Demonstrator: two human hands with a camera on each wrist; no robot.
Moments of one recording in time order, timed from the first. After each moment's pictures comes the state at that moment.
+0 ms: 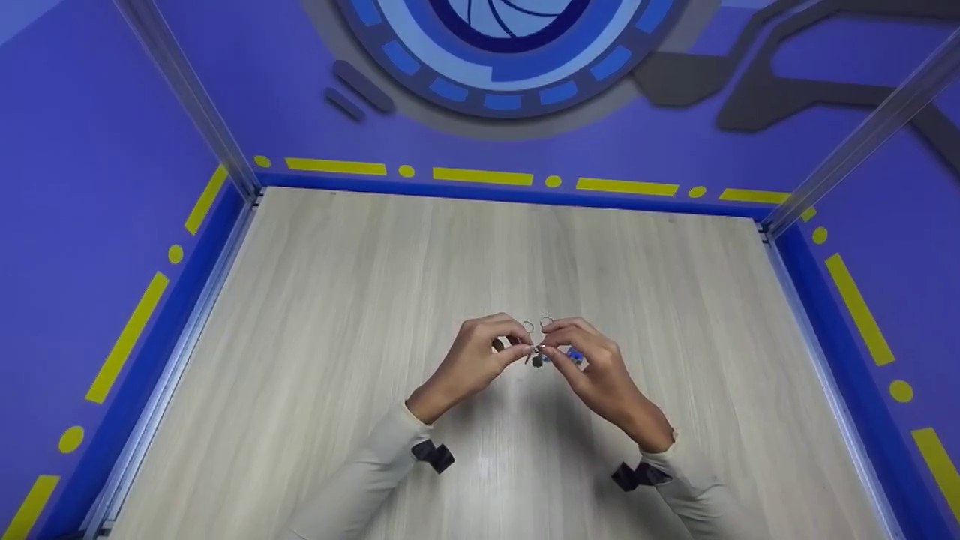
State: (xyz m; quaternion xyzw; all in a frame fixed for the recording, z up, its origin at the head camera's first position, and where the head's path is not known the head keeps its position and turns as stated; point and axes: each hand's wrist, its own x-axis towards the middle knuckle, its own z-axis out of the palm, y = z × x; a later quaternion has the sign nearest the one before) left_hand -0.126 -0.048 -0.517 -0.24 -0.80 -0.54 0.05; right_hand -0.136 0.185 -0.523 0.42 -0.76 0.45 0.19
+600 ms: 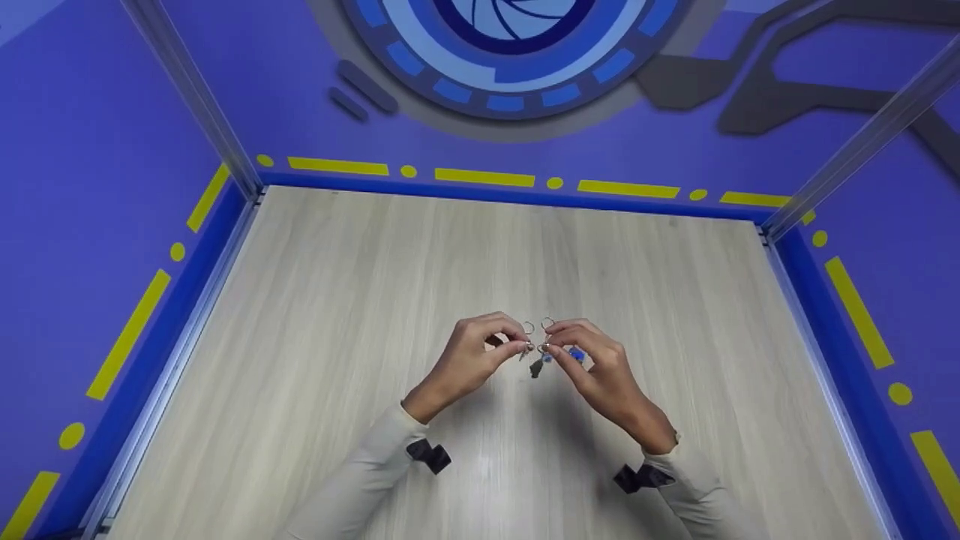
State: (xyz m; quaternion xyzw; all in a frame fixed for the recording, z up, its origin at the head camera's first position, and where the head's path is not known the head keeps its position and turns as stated) left_hand -0.125 -0.056 -0.517 -0.25 -0.77 -0.58 0.07; right_hand -0.135 0.187 -0.525 0.41 -0.77 0.46 0.19
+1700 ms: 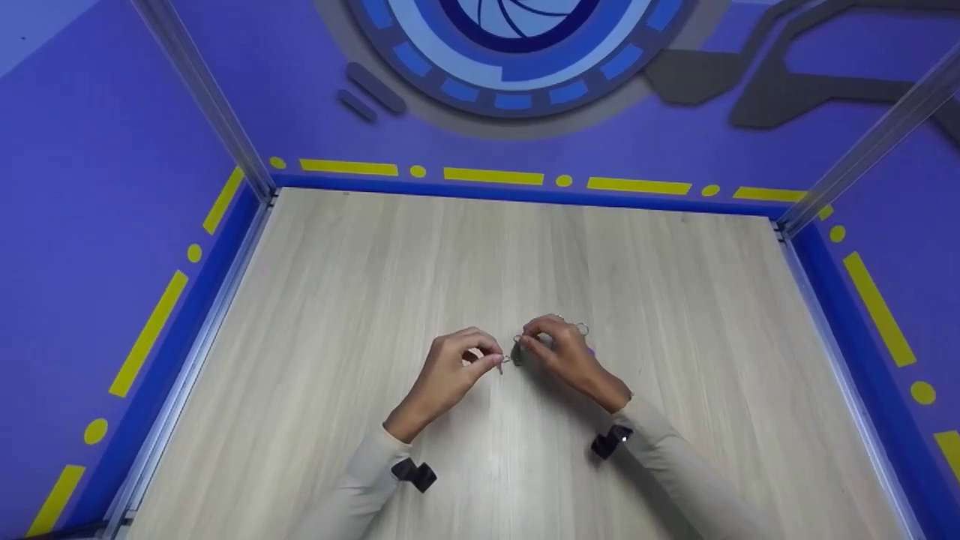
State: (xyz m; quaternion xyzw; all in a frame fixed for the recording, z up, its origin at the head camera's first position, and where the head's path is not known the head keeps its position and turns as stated) left_hand -0.100 -0.093 -0.538 -0.18 -0.81 -0.56 0.06; right_hand -0.184 0.152 -0.608 0.33 -0.82 0.46 0.05
